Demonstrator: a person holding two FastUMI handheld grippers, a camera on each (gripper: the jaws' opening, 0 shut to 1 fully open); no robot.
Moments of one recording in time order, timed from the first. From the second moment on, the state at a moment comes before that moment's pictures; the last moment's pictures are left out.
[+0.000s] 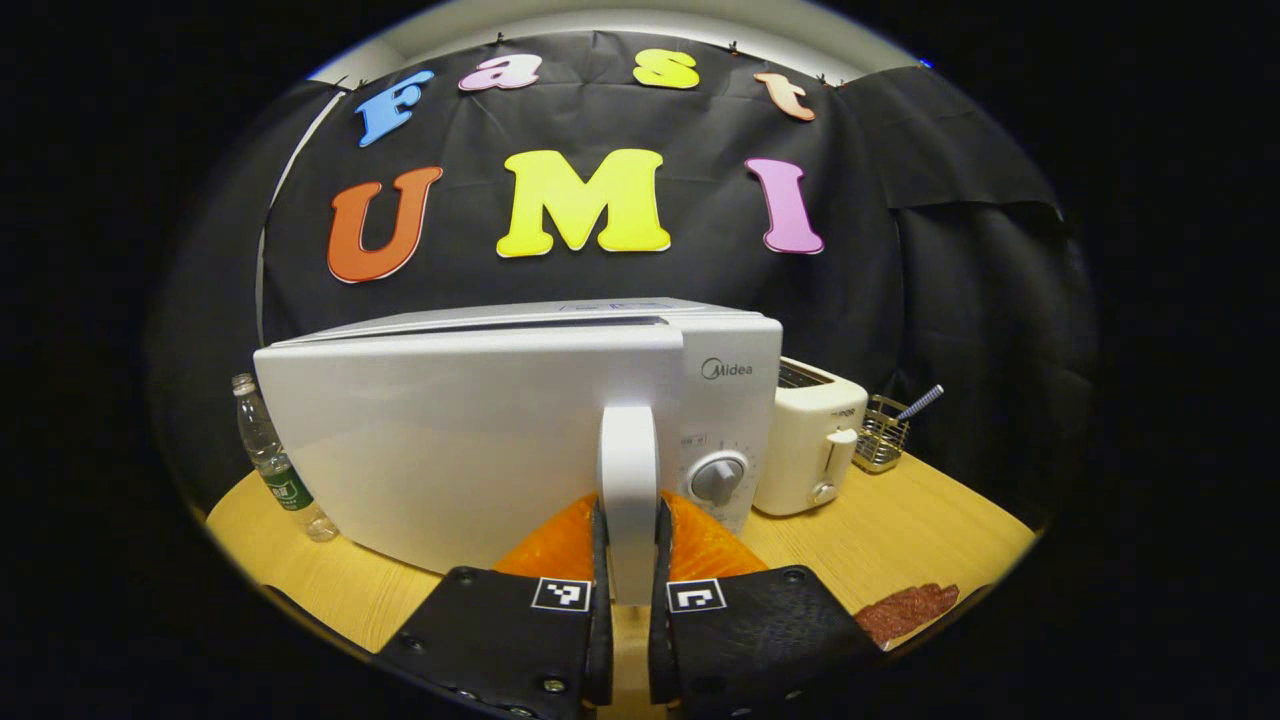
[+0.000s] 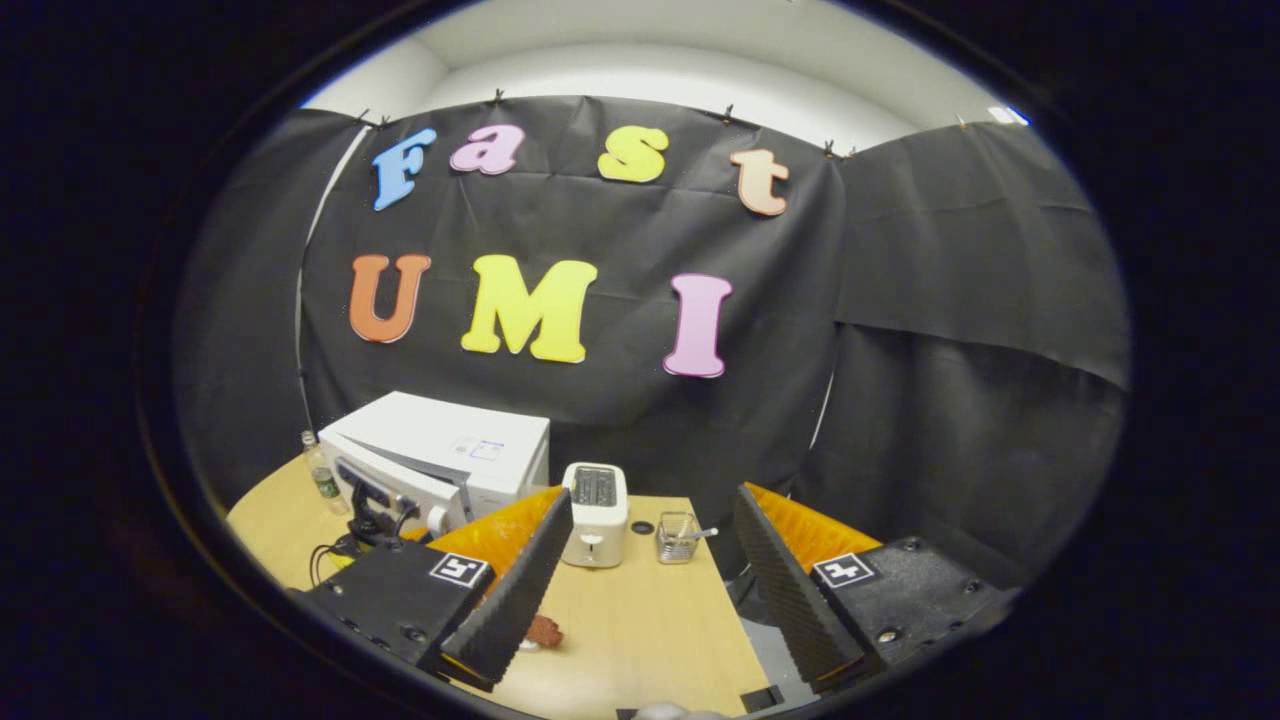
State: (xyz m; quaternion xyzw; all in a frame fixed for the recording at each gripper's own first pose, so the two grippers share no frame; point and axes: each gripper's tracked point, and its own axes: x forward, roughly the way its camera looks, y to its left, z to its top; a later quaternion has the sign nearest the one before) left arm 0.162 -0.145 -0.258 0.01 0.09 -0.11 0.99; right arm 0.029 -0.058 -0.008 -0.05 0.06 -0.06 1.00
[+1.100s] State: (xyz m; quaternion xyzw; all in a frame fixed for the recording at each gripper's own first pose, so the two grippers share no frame) left arm -0.017 0.067 -0.280 0.02 0.16 0.04 0.99; right arm 0.005 0.096 -0.037 -0.02 0.07 0.09 0.99
